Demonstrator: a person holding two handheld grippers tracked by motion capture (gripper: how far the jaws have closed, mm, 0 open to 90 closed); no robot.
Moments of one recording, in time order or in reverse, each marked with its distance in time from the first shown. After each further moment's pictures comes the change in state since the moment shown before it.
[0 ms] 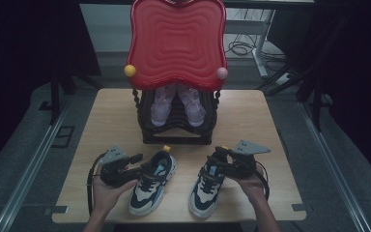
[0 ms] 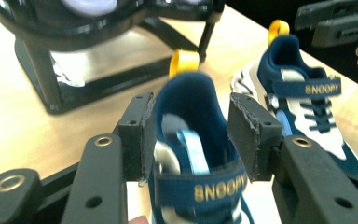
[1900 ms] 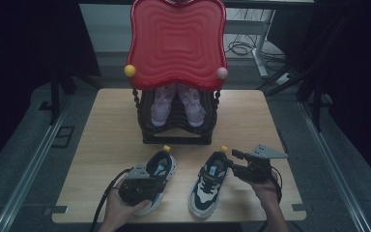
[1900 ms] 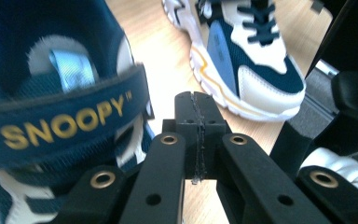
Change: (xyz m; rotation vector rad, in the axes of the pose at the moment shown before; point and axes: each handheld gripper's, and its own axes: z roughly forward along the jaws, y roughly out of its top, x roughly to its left) left arm -0.045 -0.028 0.033 0.254 -0.177 0.055; right arm -0.022 -0.023 -0.030 0.000 -0.097 0.078
